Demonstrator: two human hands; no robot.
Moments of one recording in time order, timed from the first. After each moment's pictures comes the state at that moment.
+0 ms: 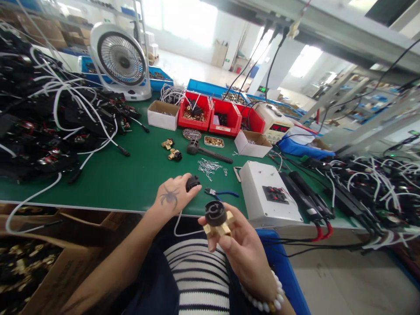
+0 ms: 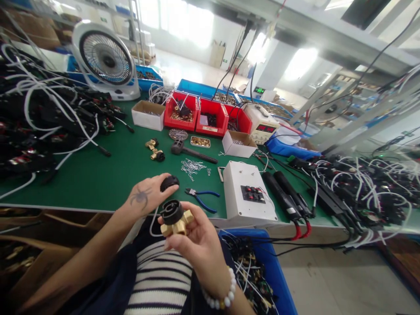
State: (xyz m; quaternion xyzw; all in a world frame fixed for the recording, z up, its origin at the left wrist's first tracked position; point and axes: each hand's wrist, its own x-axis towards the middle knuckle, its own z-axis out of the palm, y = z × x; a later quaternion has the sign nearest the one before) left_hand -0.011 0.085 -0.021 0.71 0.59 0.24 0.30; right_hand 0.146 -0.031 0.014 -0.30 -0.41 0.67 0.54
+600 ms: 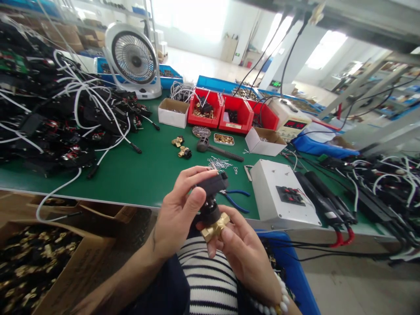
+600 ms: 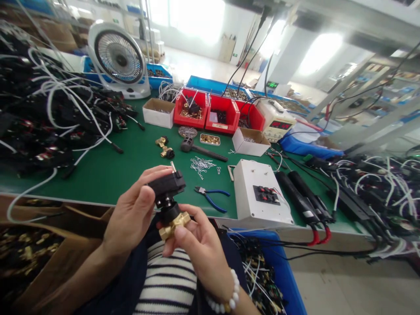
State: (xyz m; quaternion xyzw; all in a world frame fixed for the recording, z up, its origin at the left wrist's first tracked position) left_hand -0.015 0.020 0.019 0.54 0.31 0.61 0.49; right_hand 0.131 -0.031 0.013 -0.28 -0.36 0.73 0.50
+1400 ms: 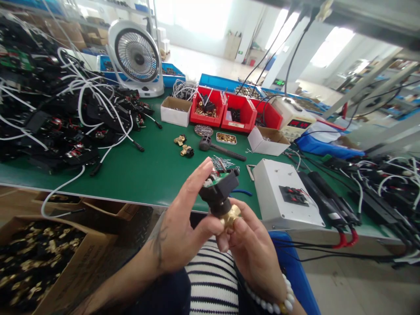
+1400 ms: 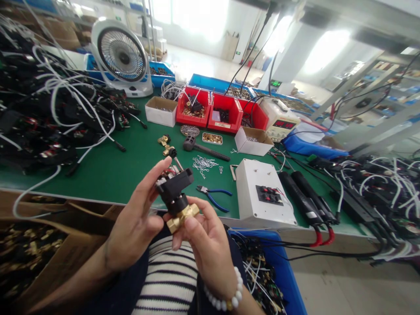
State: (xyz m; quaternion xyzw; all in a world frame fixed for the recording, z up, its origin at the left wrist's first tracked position) left_hand -0.024 0.005 0.022 0.71 0.36 0.51 0.34; right_hand 0.128 -0.026 0.024 -0.34 -0.37 0.67 0.55
